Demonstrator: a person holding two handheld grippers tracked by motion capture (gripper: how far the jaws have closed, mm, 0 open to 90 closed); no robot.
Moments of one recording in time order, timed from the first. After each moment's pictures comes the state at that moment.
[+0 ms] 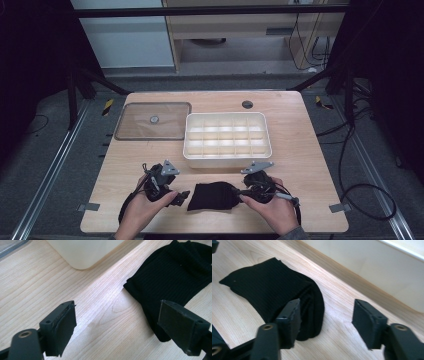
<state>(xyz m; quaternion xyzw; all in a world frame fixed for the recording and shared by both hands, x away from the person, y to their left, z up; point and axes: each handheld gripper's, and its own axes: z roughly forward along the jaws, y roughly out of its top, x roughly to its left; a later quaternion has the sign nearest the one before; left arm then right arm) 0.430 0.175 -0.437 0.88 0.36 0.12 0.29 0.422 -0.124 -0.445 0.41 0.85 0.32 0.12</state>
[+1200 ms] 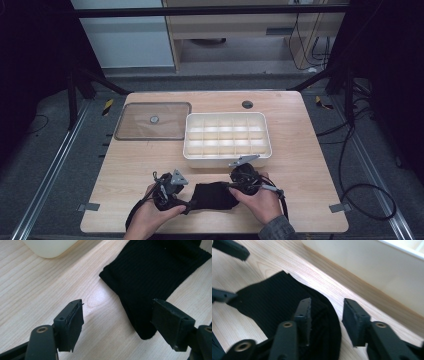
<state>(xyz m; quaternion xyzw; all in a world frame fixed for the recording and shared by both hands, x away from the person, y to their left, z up) 0.416 0.157 -0.458 0.89 0.34 0.09 0.28 0.447 -0.093 -0.453 0.42 0.84 0.33 0.08</state>
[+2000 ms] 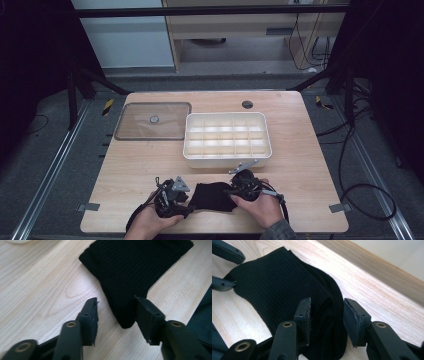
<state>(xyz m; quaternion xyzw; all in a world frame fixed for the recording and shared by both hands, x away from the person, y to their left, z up) 0.407 0.153 -0.470 0.91 0.32 0.04 0.27 0.438 -0.097 -0.472 0.42 0.86 0.30 0.05</state>
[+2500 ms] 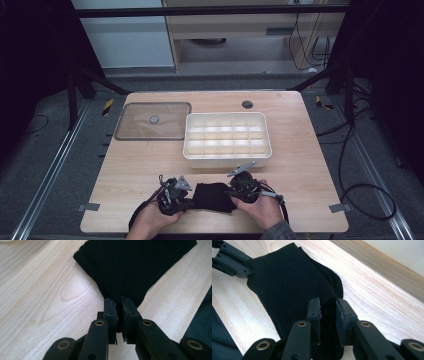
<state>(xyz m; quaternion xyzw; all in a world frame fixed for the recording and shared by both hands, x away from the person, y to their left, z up) 0.415 0.151 -0.473 0.91 0.31 0.03 0.26 0.434 -0.094 -0.470 0.40 0.87 0.30 0.04</state>
